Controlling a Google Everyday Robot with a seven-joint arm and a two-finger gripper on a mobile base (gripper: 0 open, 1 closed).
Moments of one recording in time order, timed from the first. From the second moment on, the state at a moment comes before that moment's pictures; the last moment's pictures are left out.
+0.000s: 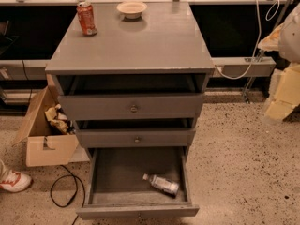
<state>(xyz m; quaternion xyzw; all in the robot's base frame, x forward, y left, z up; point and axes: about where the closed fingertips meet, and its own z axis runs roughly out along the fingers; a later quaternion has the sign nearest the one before) 0.438 -0.216 0.978 -0.60 0.78 -0.04 0.16</state>
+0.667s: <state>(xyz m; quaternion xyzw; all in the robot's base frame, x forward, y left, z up) 0.438 -0.213 0.971 -0.61 0.78 -0.03 0.17</state>
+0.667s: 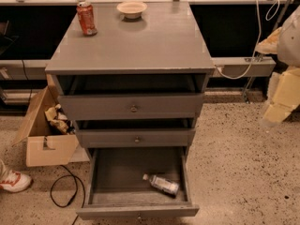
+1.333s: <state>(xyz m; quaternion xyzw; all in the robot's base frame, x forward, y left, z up) 0.436 -0.188 0.892 -0.61 0.77 0.07 0.17</state>
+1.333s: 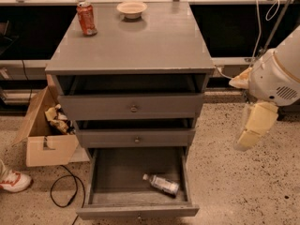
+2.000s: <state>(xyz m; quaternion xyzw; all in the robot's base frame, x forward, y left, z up) 0.438 -0.187 0.846 -0.60 0.77 0.08 0.17</state>
